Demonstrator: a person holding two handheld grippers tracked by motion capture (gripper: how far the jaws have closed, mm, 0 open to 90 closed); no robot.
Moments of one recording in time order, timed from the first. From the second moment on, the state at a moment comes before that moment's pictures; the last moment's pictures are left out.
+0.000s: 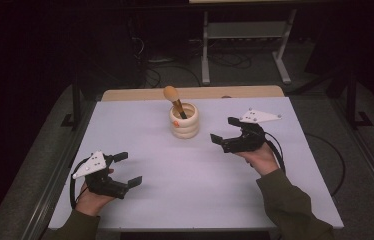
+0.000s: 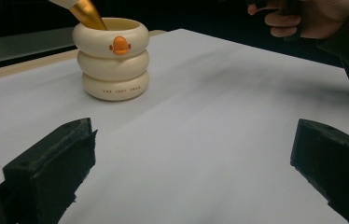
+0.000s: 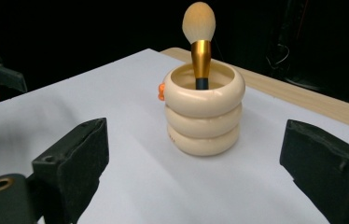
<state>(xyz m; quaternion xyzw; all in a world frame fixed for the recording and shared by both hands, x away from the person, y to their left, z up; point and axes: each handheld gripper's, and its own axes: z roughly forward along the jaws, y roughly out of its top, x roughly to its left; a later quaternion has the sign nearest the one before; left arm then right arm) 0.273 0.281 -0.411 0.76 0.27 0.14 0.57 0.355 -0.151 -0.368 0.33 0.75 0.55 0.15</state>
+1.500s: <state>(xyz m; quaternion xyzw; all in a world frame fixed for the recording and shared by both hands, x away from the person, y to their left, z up) 0.273 0.284 -0.410 0.76 0.27 0.14 0.58 0.290 -0.218 -0.390 0.34 0.72 0.58 0.19</state>
